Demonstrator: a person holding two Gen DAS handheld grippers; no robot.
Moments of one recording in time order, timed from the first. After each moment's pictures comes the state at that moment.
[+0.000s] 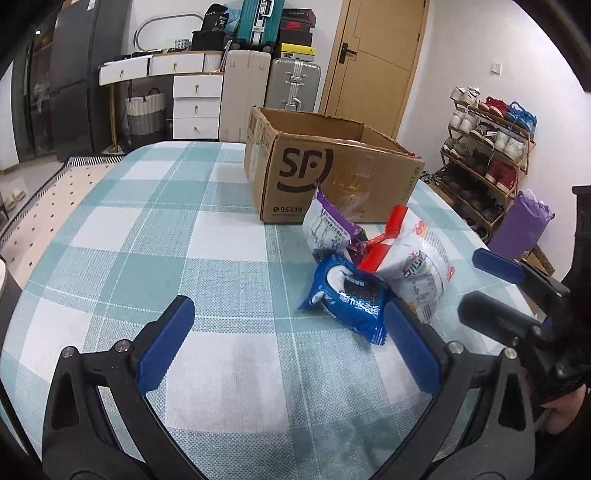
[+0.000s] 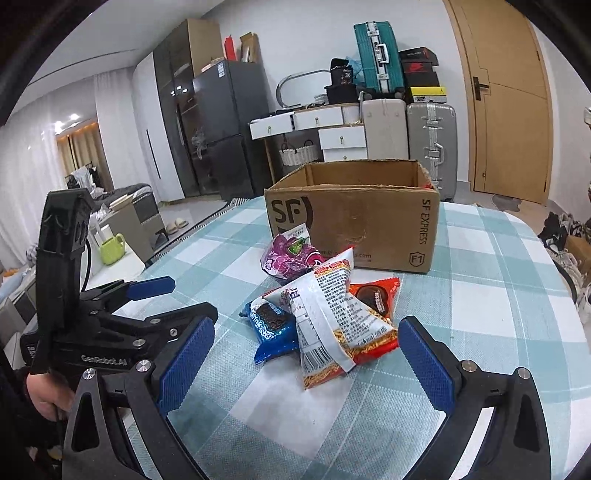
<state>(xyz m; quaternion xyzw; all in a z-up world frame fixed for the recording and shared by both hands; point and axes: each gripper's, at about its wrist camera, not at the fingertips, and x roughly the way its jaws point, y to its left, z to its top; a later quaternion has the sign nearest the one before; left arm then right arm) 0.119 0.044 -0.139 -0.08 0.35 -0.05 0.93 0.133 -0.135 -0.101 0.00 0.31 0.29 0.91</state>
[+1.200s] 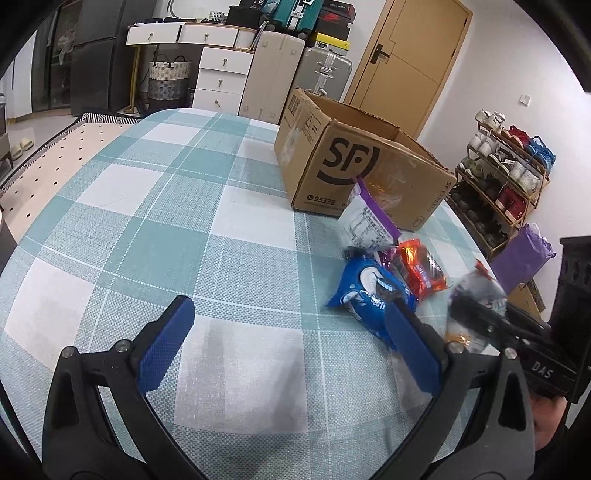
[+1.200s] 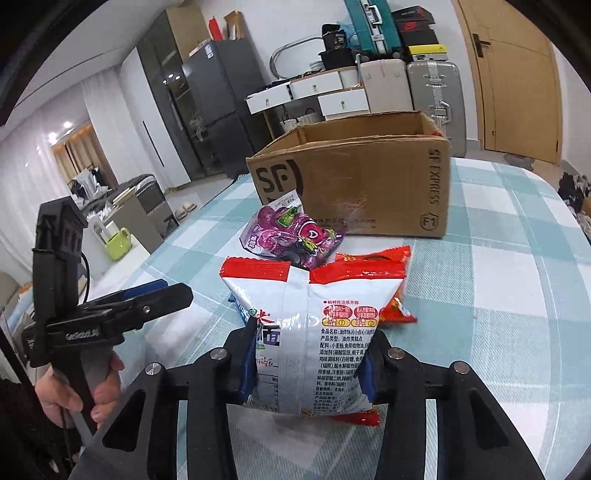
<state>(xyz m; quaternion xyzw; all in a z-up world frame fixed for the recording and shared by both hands) 0.131 0.069 -0.160 -0.16 0.37 -0.02 0.92 0.162 -0.141 -0.130 0.05 0.37 0.30 0.88</state>
